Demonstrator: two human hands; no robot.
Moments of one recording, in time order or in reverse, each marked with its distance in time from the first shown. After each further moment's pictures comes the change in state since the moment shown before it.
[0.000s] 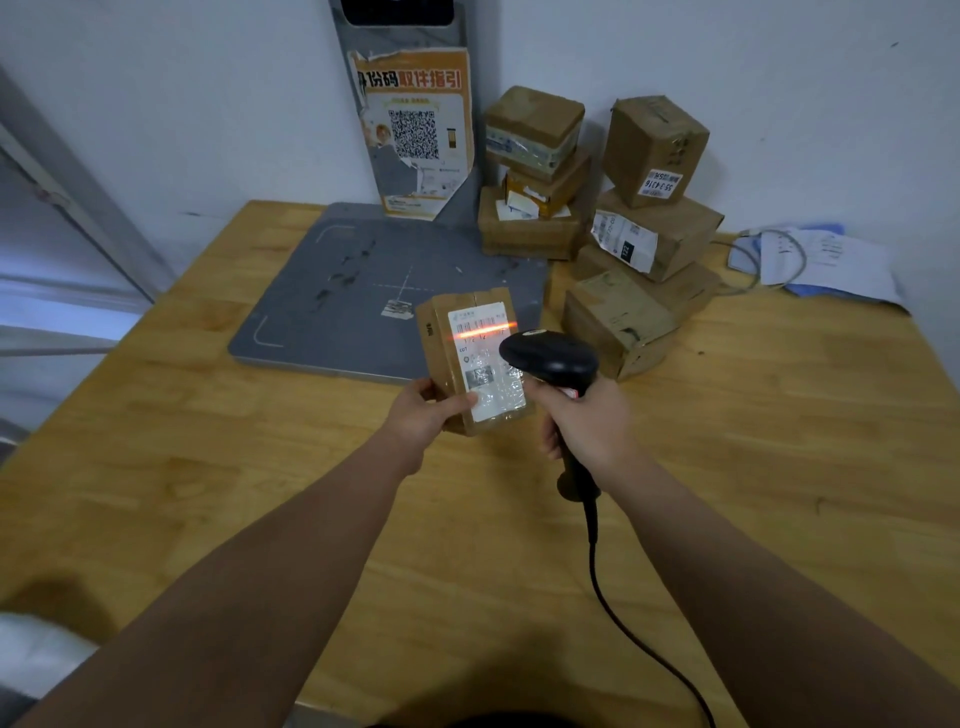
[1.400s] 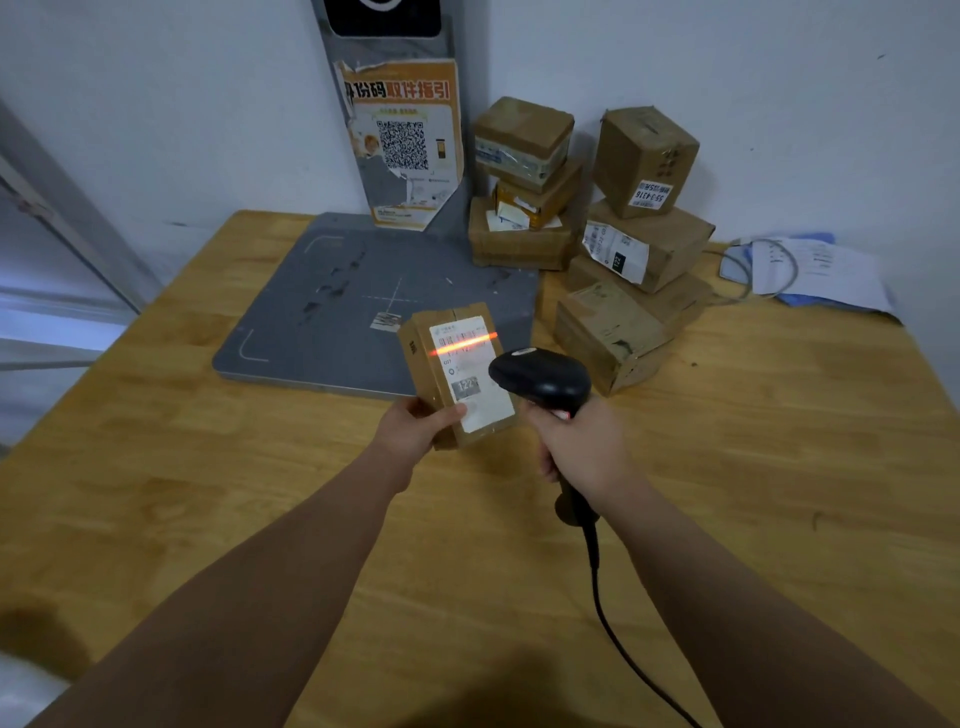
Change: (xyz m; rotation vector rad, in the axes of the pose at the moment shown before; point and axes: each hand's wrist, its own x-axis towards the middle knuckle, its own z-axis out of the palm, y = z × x) left_hand 0.004 0.003 0.005 -0.005 0.028 -0.032; right_hand -0.001 -0.005 -0.003 -0.124 0.014 0.055
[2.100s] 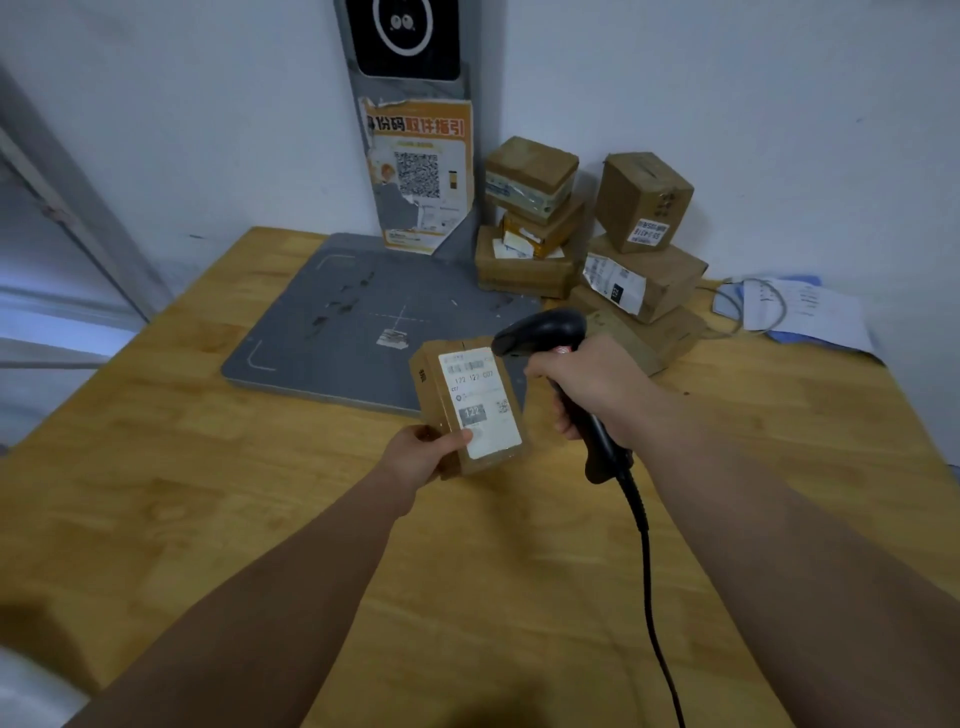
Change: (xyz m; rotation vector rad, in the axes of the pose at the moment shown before) left_hand -0.023 0.000 0.004 -0.027 -0.046 -0.043; right_hand 0.003 -0.081 -0.035 -0.088 -0.145 0.029
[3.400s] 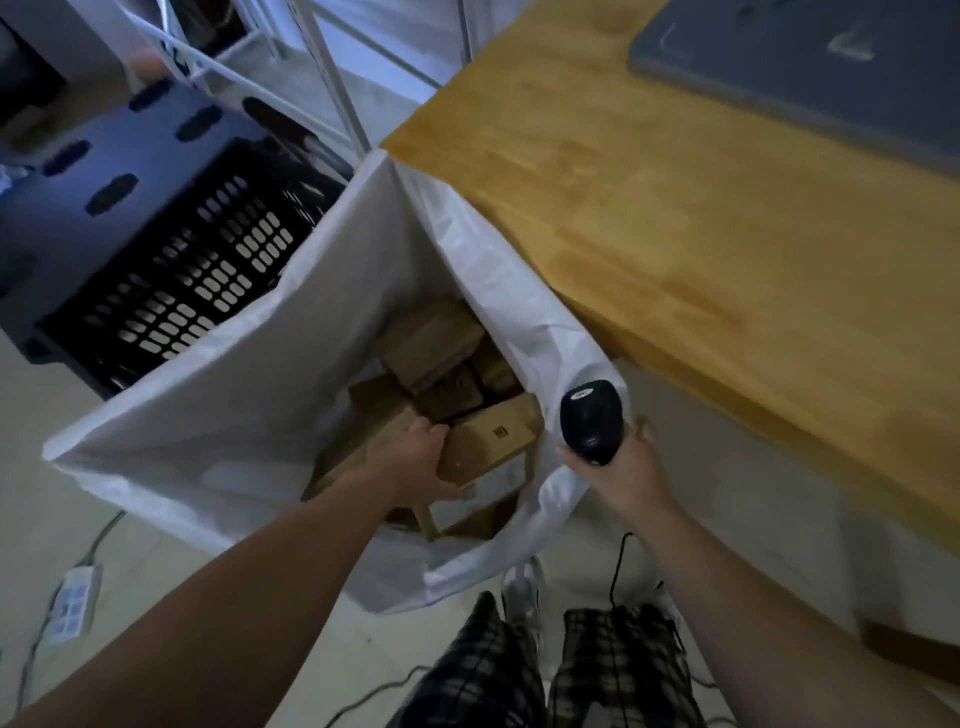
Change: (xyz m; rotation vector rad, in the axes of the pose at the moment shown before) left_hand -0.287 -0.332 -0.349 1.183 0.015 -0.327; right_hand -0.208 0.246 0.432 -0.441 -0.320 -0.097
